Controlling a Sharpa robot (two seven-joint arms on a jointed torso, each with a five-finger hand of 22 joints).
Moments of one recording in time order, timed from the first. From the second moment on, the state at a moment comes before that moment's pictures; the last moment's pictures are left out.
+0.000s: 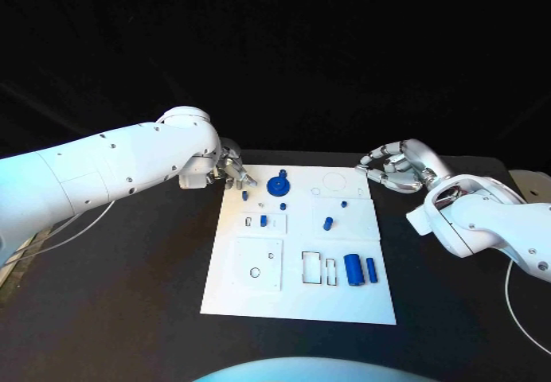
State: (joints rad) left arm 1.40 -0.60 -0.06 1.18 -1.12 0.36 -0.54; left_hand 0.96 -0.17 0.51 0.25 0.05 0.77 0.13 0.50 0.63 1.10 0.04 0.91 0.64 1.47 -0.03 1.52 1.31 0.08 1.39 0.06 1.30 1.10; right arm 1.27 -0.94 -0.14 1.60 -0.90 -0.61 0.02; right_hand 1.26 -0.12 0.20 0.29 0.20 0.86 0.15 0.27 0.42 1.38 0.07 1.33 1.31 1.46 0.00 1.51 1.31 0.01 1.47 0.10 1.47 1.31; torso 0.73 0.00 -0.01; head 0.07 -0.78
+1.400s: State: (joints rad) left arm 1.39 -0.58 -0.07 1.16 -1.11 0.41 -0.54; left_hand 1.03 -0.13 0.50 0.26 0.05 0.82 0.11 0.53 0.62 1.09 0.04 0.92 0.63 1.47 -0.03 1.52 1.31 0.08 1.39 0.06 1.30 1.12; right arm 1.27 -0.93 -0.14 1.59 -0.90 -0.61 0.02; right_hand 1.26 -0.12 0.20 0.29 0.20 0.86 0.15 0.27 0.42 1.38 0.07 1.33 1.31 1.46 0.00 1.51 1.31 0.01 1.47 0.10 1.47 1.31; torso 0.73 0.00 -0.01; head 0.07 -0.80
